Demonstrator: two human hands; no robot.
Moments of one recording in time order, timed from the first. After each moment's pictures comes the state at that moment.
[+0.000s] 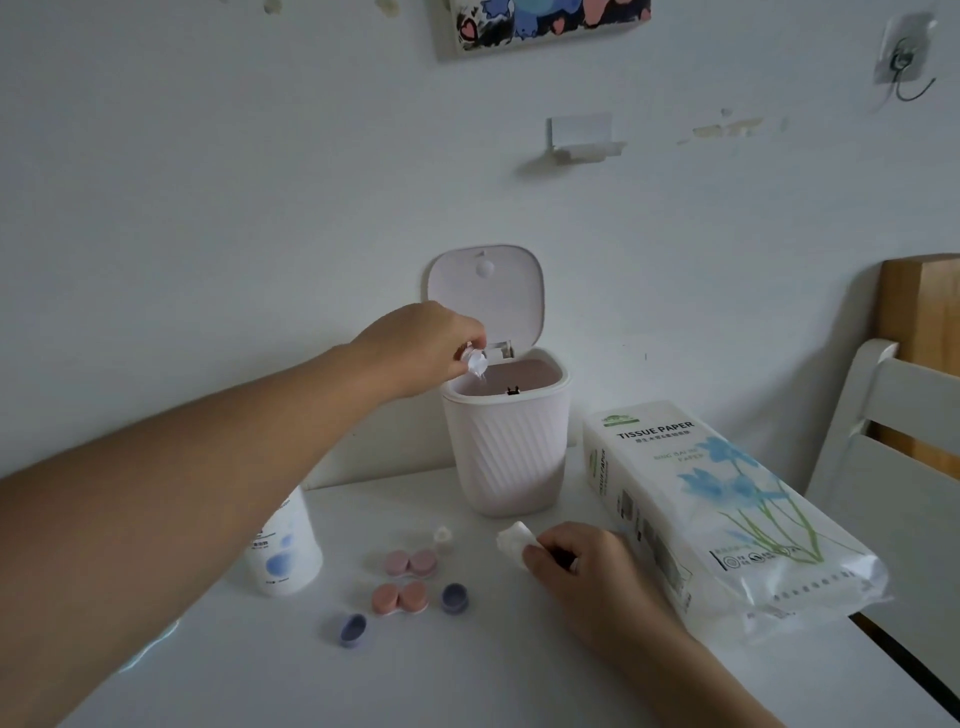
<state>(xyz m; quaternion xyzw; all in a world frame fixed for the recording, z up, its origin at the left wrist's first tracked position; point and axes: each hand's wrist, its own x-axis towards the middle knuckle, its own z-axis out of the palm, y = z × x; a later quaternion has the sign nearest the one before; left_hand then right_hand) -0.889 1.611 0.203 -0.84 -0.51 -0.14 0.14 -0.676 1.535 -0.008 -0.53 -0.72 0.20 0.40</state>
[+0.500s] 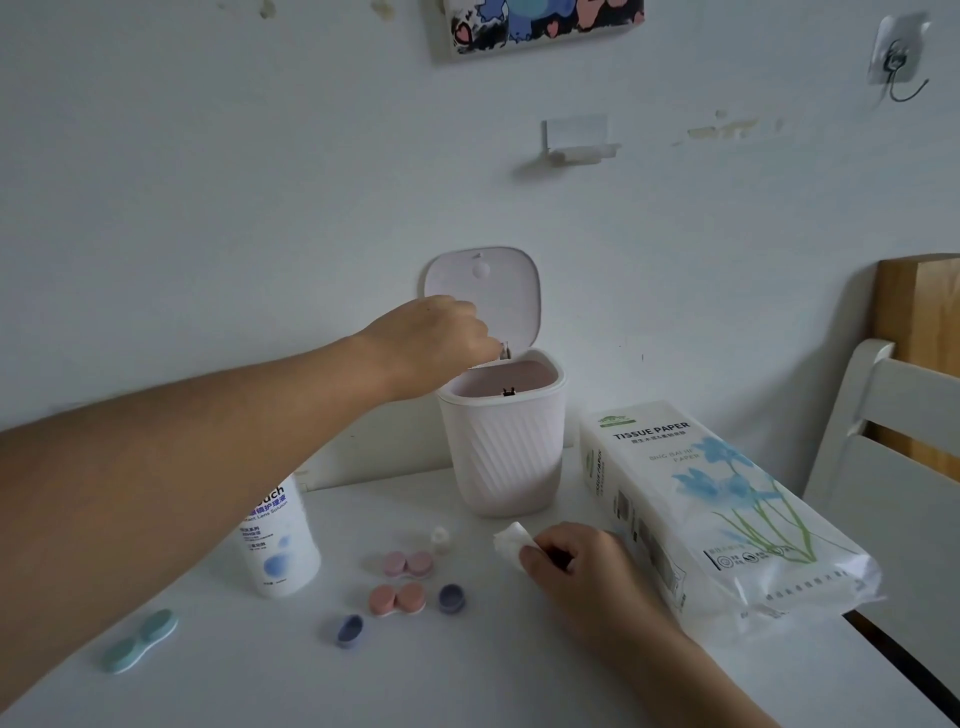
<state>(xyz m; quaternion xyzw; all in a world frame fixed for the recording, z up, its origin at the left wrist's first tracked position) -0.879 1.607 0.213 -0.85 -0.34 0.03 0.40 -0.677 1.538 -0.011 -0.52 -0.72 0.22 0.40</state>
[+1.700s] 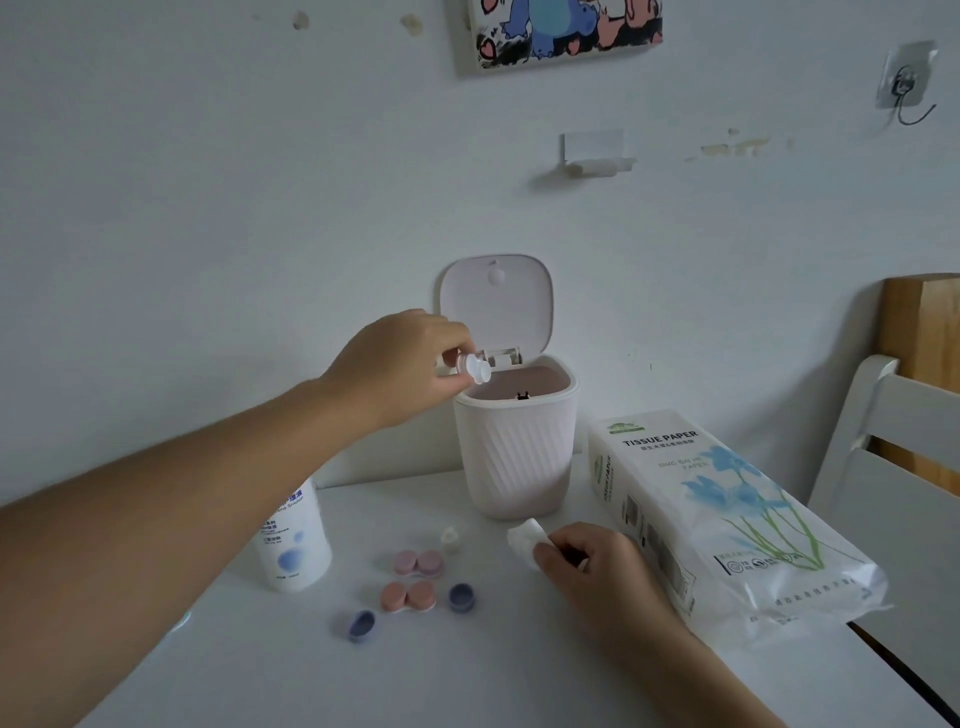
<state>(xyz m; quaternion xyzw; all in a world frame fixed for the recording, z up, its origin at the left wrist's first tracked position) -0.904 1.559 0.197 -0.82 -0.48 -0.27 0.16 -0.675 1.527 0.005 -0.53 -0.70 0.26 0.41</state>
